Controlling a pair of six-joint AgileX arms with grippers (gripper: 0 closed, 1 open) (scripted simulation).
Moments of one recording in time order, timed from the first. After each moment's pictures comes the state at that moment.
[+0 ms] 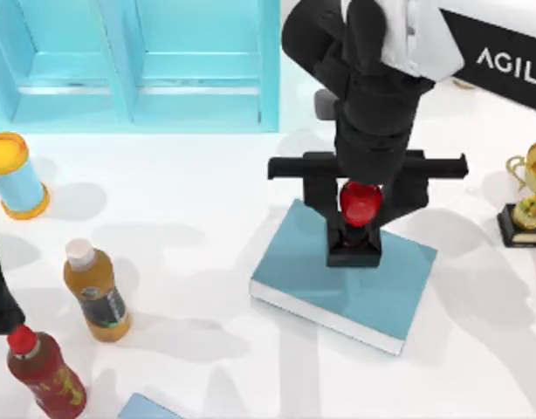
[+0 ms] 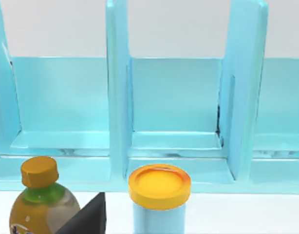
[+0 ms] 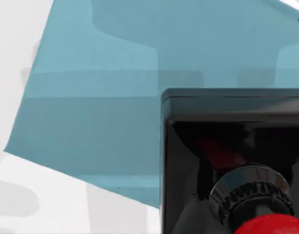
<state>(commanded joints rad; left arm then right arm) 0.00 0.00 0.00 0.00 0.00 0.00 0.64 2.10 1.83 -1.30 0.01 0.67</state>
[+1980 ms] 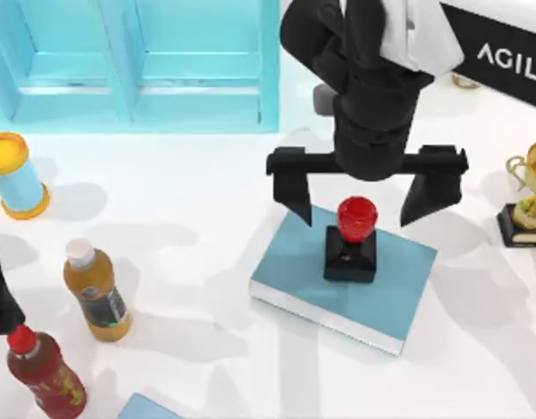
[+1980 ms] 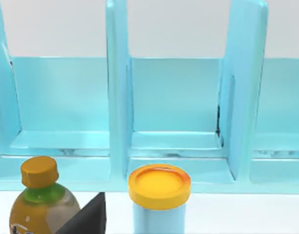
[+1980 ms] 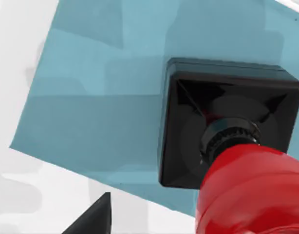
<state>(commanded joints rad) 0.00 0.00 0.00 0.00 0.00 0.00 0.64 2.10 1.85 -1.33 0.00 0.67</state>
